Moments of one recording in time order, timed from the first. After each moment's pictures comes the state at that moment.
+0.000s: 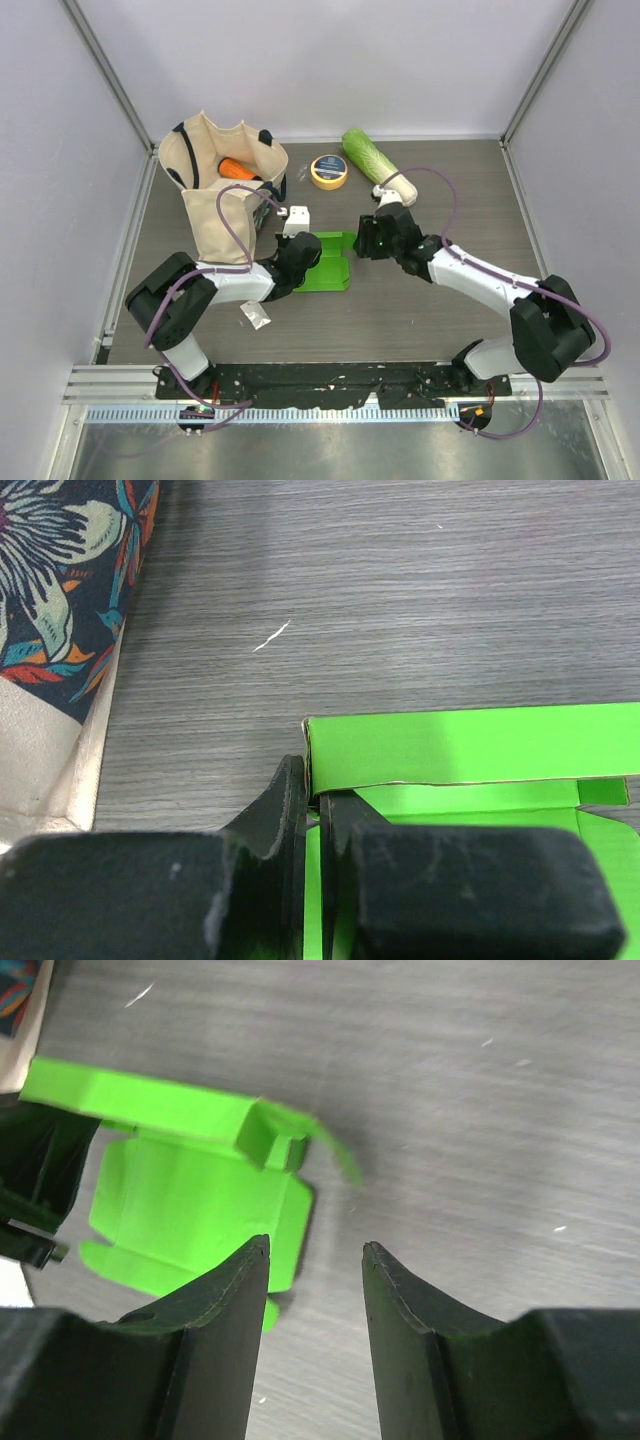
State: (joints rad) left arm -0.82 1.67 0.76 0.30 -0.74 -0.40; right arm 0.64 1.40 0.81 -0.11 0.08 0.46
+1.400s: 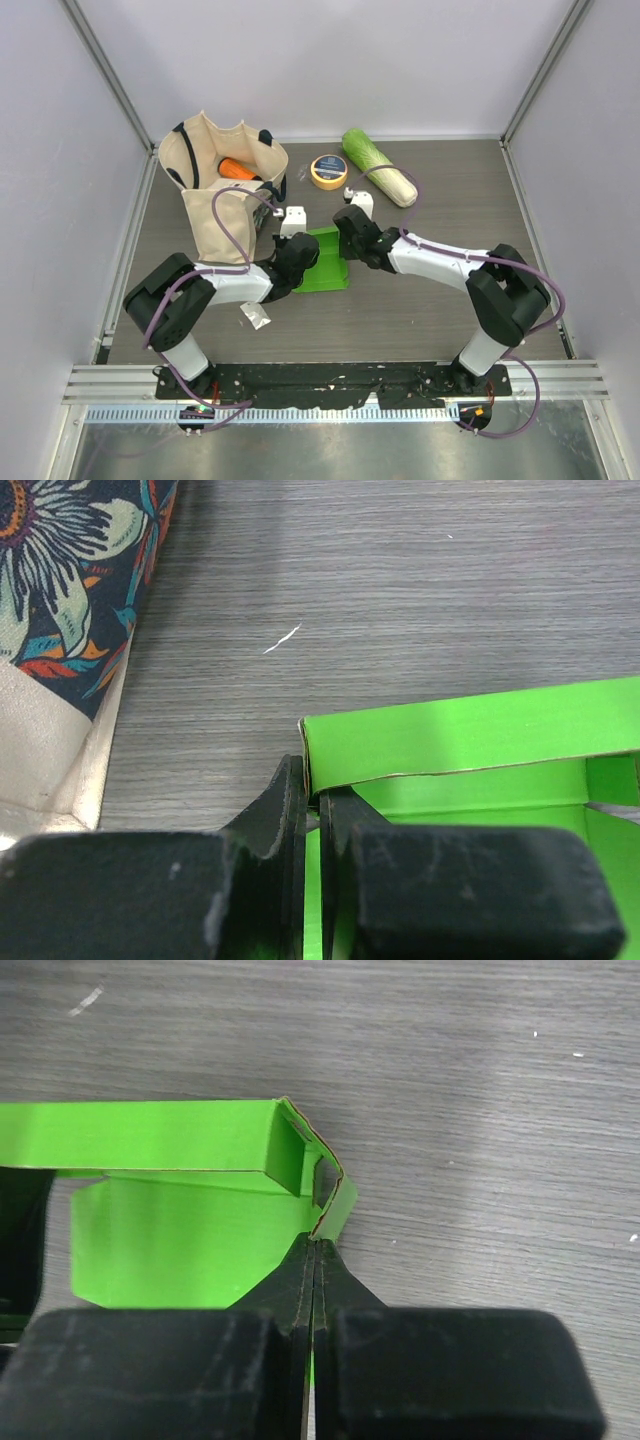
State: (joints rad) left arm -0.82 1.66 0.73 0.33 -0.75 -0.41; right arm 0.78 1.65 1.01 -0.18 0.34 0.55
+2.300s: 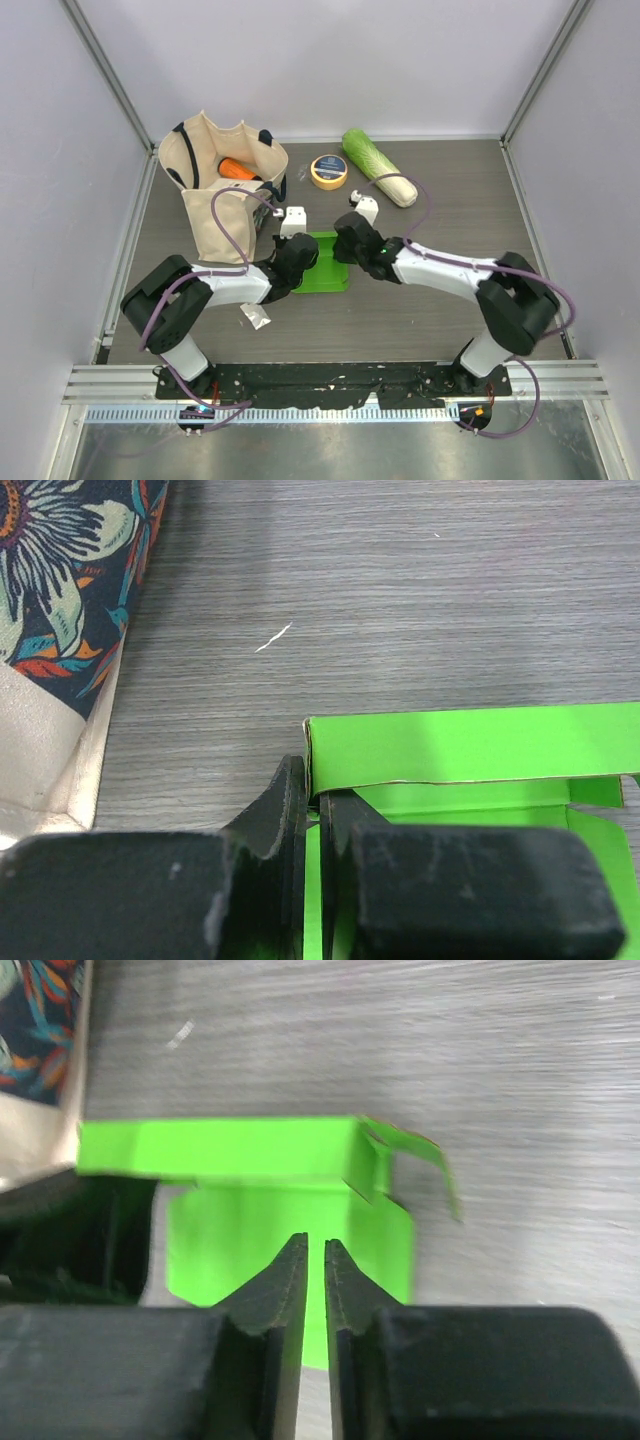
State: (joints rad) left arm -0.82 1.64 0.73 0.32 -0.73 -0.41; right arm 0.82 1.64 0.98 -0.06 0.33 0.80
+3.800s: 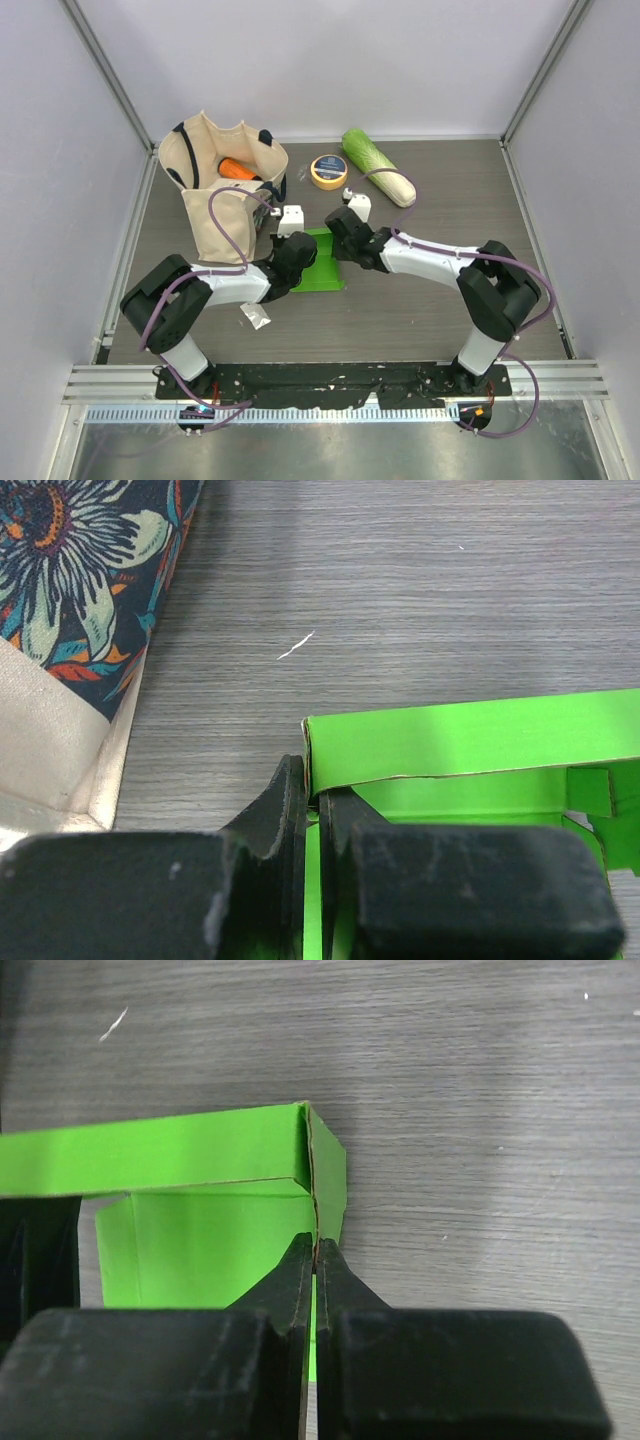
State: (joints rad) left arm -0.81 1.64 0.73 0.32 -0.76 -0.41; right arm 0.81 1.68 1.06 -0.19 0.33 0.67
